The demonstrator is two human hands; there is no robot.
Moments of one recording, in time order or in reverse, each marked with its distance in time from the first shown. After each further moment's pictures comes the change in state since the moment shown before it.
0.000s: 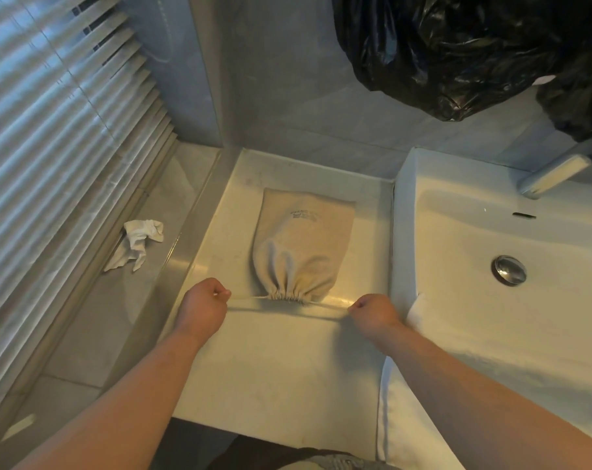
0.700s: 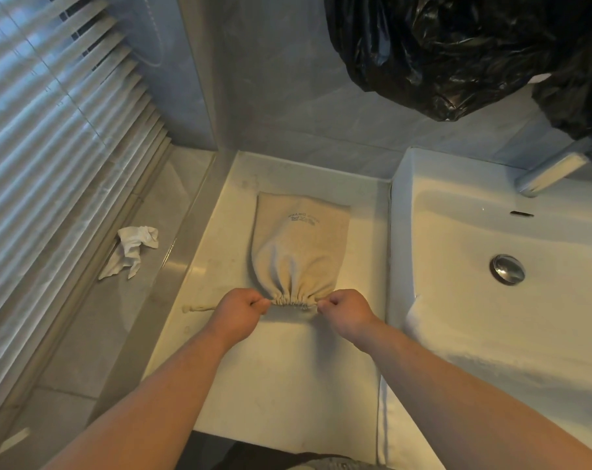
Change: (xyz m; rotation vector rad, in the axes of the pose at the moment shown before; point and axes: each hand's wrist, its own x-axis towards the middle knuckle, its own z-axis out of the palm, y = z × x) left_hand -0.010 0.033 0.030 0.009 -0.307 0.158; right_hand -0.018 -0.036 0.013 0.205 -0.081 -0.134
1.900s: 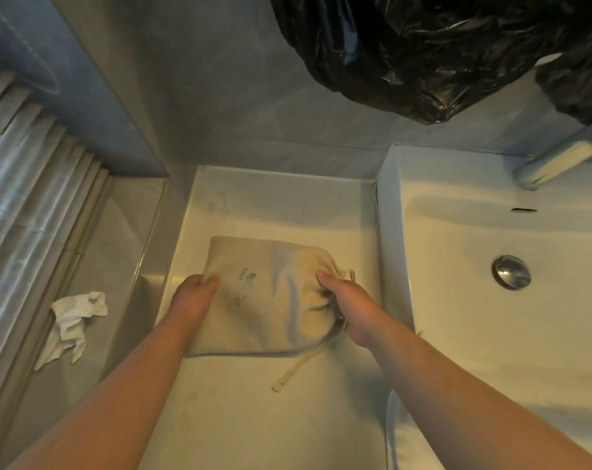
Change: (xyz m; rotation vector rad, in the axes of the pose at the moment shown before) left_hand 0.119 -0.006 -0.049 -0.380 0.096 -0.344; right_hand 0.071 -0.024 -0.040 0.803 -0.041 0.327
